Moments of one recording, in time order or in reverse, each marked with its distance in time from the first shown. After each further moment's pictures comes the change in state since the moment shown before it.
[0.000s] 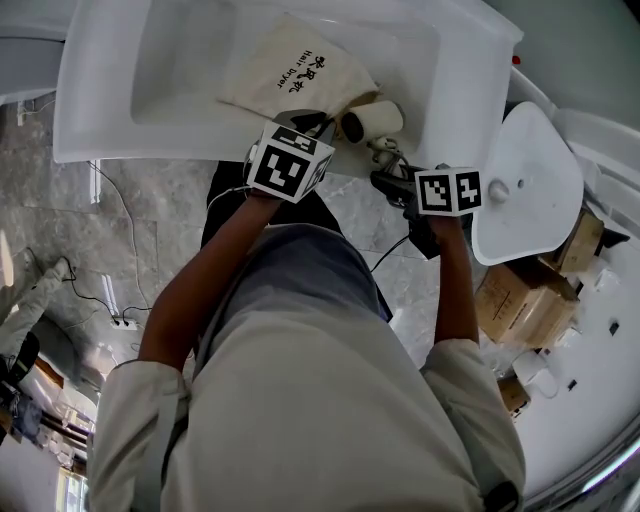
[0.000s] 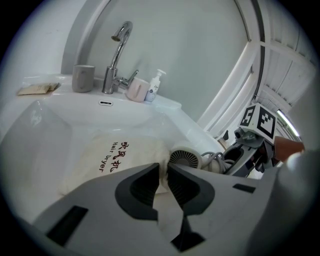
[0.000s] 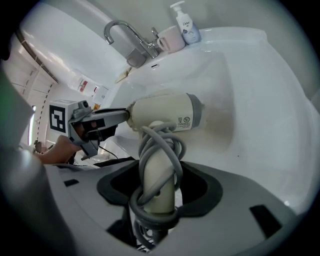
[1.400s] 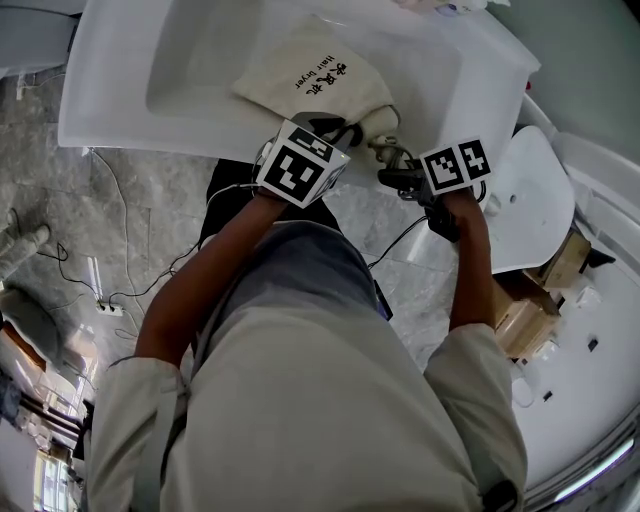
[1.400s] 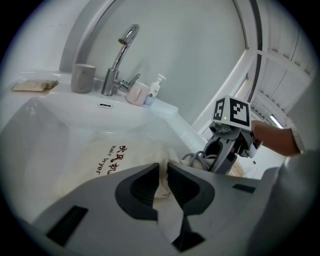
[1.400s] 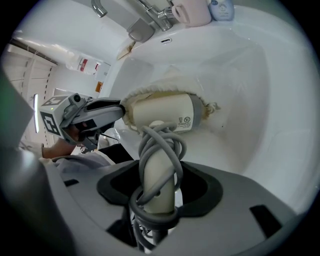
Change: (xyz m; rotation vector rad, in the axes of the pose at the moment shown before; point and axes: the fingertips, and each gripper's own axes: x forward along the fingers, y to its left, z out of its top) left arm -0.012 0.010 0.013 -0.010 -0.018 -0.081; right arm 0.015 0.013 0.034 -0.098 0.311 0.043
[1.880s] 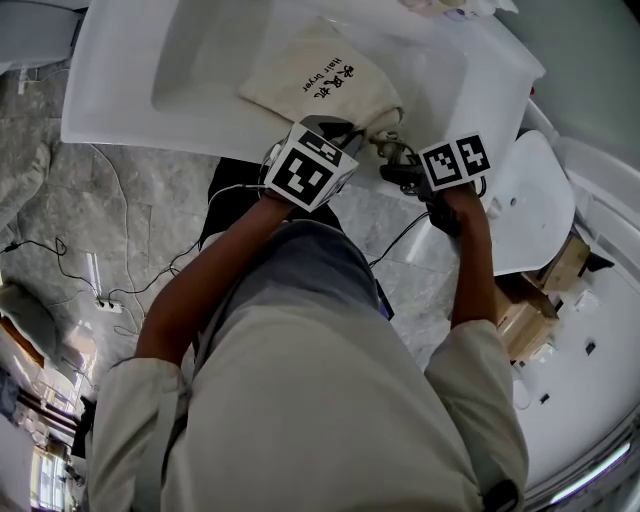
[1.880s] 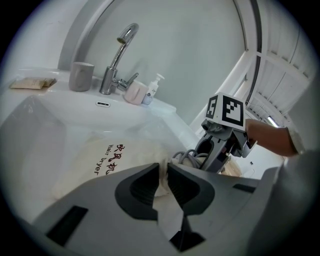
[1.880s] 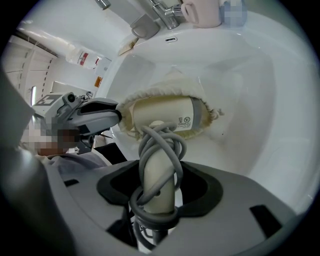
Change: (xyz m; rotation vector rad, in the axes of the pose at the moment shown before) left arm -0.003 -0.010 0.000 -0.009 0.003 -0.030; right arm 0.001 0.001 0.012 -0.048 0.016 -0.045
